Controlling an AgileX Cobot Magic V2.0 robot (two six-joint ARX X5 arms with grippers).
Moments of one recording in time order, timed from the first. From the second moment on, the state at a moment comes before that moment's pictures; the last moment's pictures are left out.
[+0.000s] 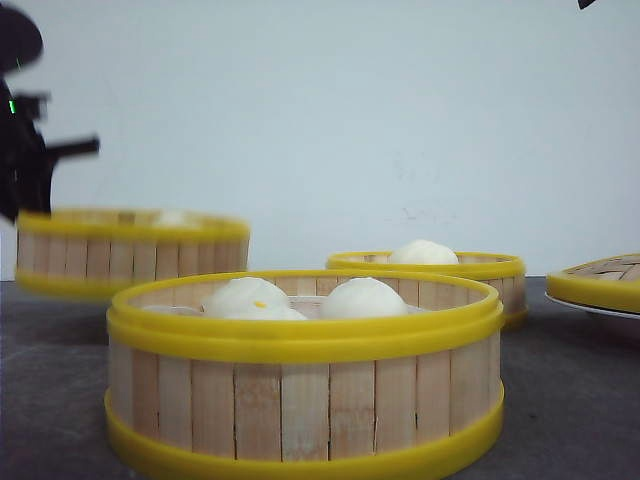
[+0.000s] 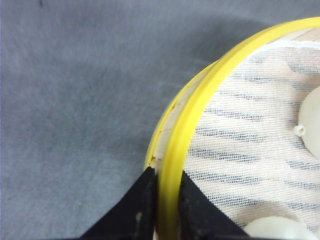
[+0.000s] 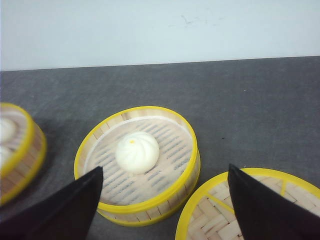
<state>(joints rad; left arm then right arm) 0.02 1.67 1.34 -0.57 0.11 -0.18 0.10 0.85 0.90 -0.38 -0.18 0.18</state>
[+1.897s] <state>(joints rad) -0.50 1.47 1.11 -0.57 0.25 -0.02 0.10 0.74 0.91 -0.41 -0.18 0.18</state>
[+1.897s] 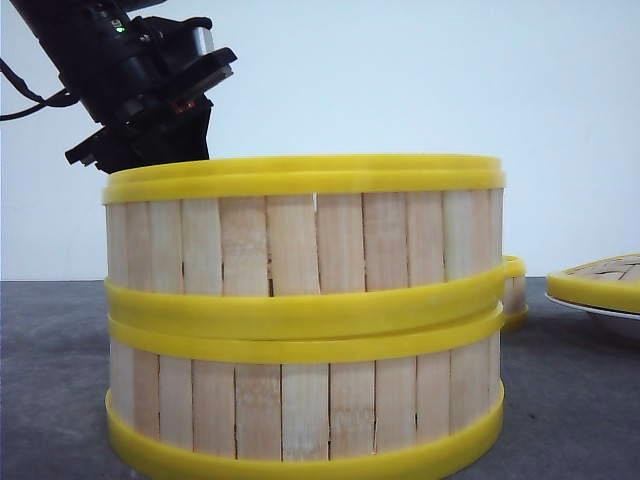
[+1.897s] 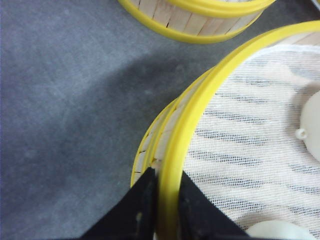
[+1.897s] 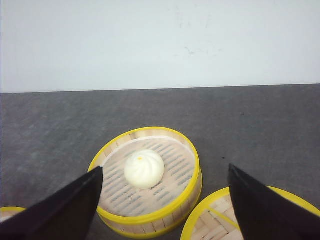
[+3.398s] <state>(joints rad) -0.44 0.89 0.96 -0.43 0.12 -0.09 0.10 1.42 1.30 -0.54 -0.21 0.20</state>
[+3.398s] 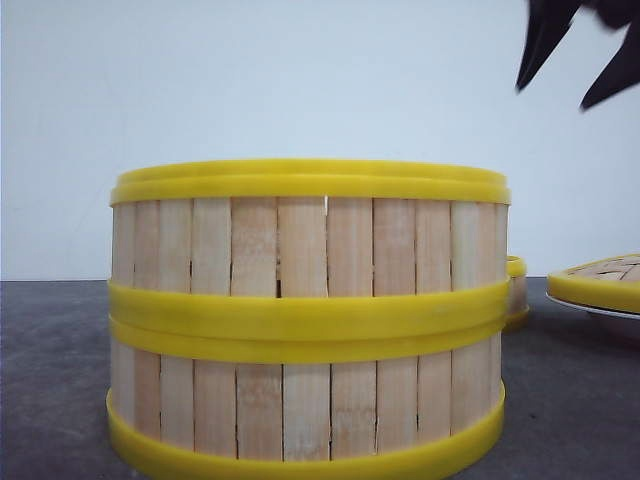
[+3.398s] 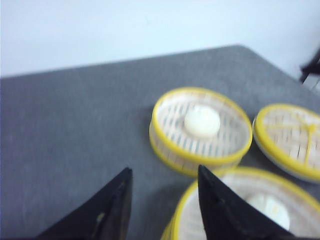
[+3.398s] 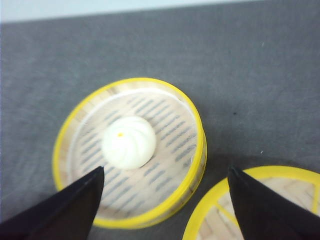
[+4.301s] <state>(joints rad) -0.50 0.34 0.78 -0.65 0.13 -0.20 0.10 2.01 1.54 -0.54 -0.11 0.21</state>
